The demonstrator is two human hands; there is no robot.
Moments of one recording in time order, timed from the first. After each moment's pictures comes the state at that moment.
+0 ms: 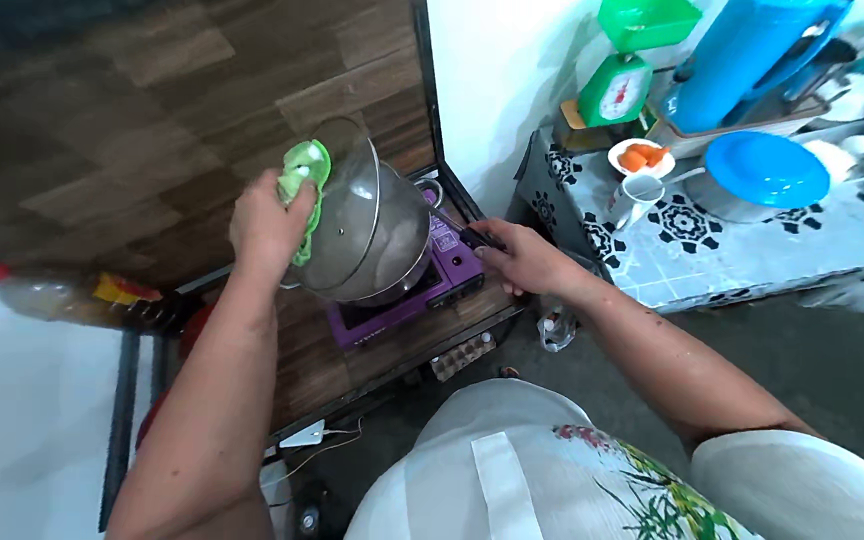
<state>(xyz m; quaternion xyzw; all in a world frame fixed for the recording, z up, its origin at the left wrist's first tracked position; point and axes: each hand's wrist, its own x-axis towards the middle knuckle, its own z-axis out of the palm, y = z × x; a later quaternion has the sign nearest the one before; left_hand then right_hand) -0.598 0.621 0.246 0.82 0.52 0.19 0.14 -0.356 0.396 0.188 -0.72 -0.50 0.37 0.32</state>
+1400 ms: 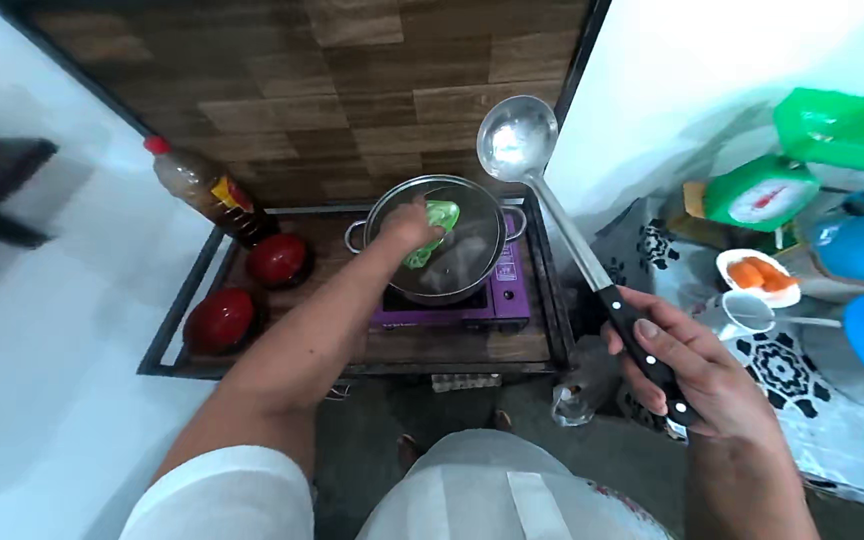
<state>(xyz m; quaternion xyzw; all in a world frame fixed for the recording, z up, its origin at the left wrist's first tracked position) -0.554 0.638 0.184 0.77 0.59 -0.01 0.22 -0.304 0.344 0.196 -0.45 -0.40 0.56 0.57</state>
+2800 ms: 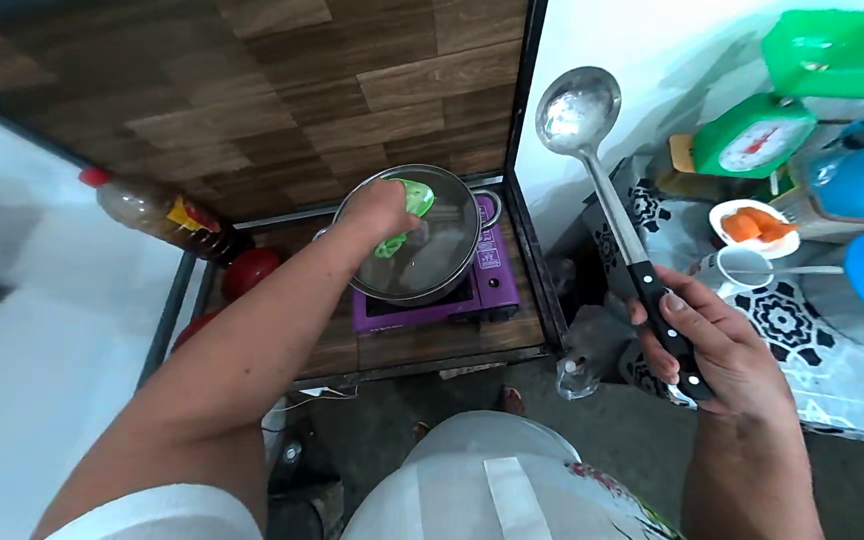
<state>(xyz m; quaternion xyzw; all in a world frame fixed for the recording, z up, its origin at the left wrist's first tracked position) -0.523 0.641 0.224 0.83 0.54 -0.14 0.09 -0.271 0.333 0.169 -0.50 -0.33 0.47 0.64</state>
